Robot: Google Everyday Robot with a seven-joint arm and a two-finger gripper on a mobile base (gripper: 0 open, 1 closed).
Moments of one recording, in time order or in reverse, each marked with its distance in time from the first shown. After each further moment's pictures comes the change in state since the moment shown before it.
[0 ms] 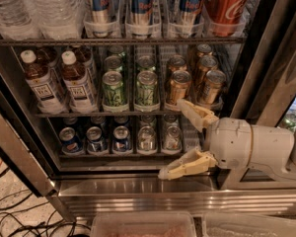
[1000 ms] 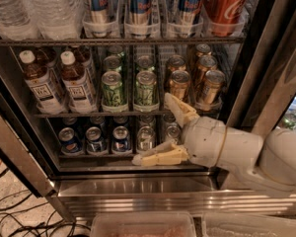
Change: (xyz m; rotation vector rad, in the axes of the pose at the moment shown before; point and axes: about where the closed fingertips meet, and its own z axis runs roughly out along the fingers) arm -0.003 -0.015 0.040 0.122 -0.085 0.024
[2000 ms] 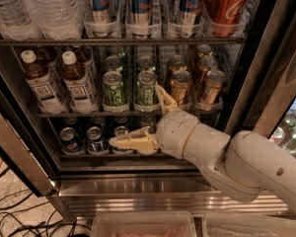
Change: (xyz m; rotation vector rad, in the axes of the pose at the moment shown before) arm 0.008 -0.027 0.055 0.230 0.061 -0.073
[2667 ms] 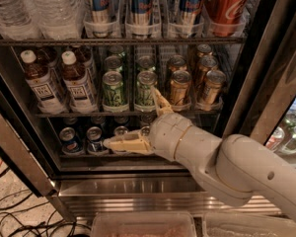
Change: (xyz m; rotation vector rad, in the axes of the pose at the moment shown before) arm 0.005 0.006 0.008 0.023 0.017 -0.002
